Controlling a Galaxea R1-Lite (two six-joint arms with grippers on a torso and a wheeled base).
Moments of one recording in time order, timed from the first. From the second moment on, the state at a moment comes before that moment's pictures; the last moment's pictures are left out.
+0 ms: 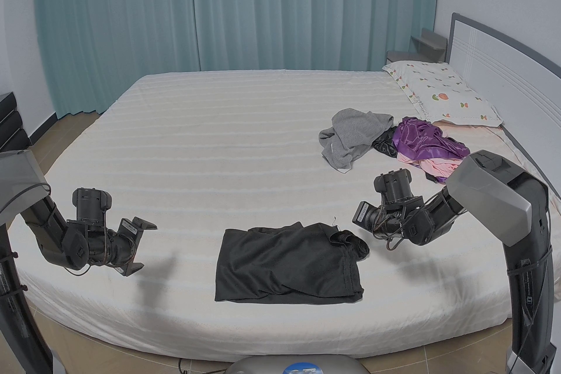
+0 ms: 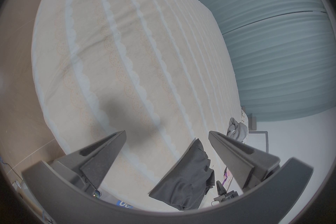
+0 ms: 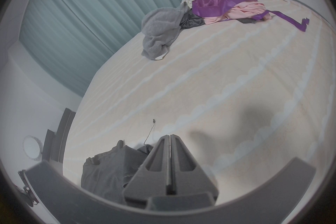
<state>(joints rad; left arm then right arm) 0.06 2.10 -0.63 -0.66 -0.23 -1.13 0.35 2.49 -1.30 -0.48 -0.05 0.73</state>
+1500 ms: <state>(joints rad) 0.06 2.10 -0.63 -0.66 -0.23 -1.09 0.41 2.51 -1.39 -0.33 -0.12 0.56</state>
